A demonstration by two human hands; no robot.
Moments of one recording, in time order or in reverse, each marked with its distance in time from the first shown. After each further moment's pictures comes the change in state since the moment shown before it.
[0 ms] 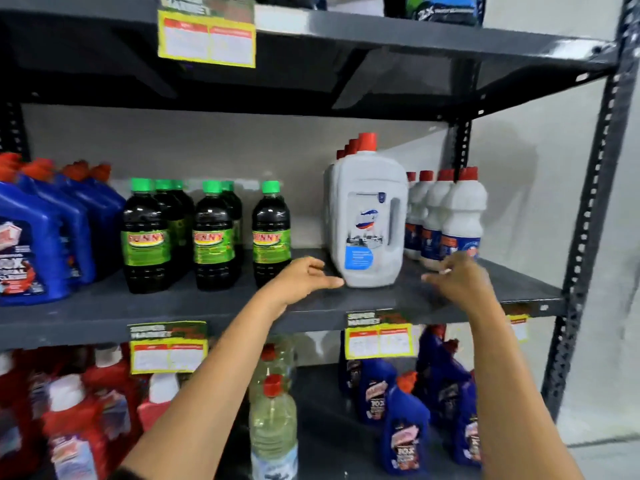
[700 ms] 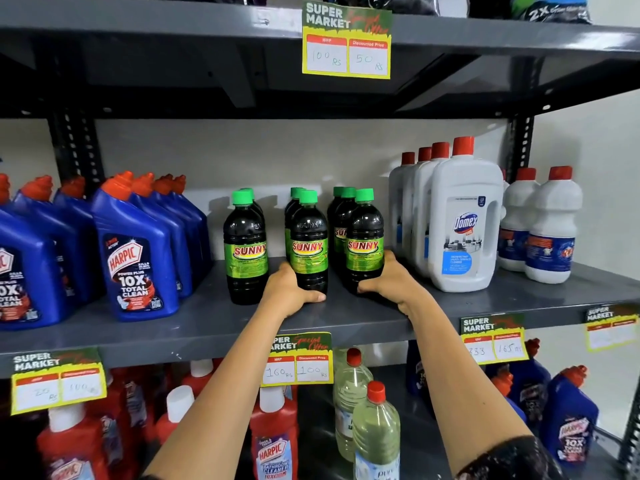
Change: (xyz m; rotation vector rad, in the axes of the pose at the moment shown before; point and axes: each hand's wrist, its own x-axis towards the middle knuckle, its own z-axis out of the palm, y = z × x) left_hand -0.022 -0.080 -0.158 0.322 0.315 -0.065; right_hand -0.042 -0.172 0.174 0.450 -0.361 -0.069
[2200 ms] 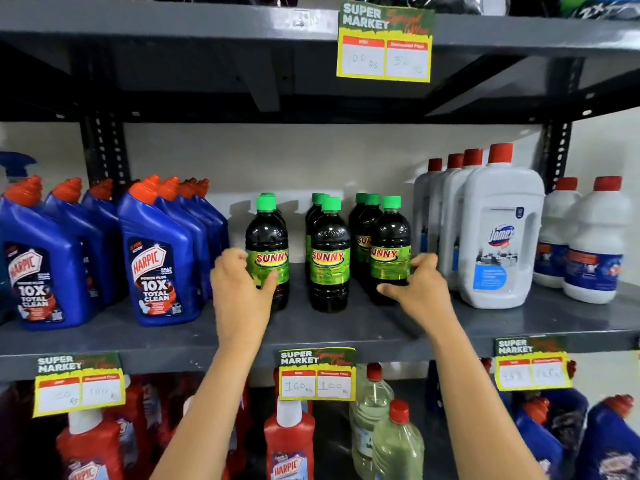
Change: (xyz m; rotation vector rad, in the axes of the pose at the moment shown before) left_hand -0.034 -0.035 -0.057 0.099 0.711 0.214; right_hand -0.031 -0.024 0.007 -0.202 0.285 -0.080
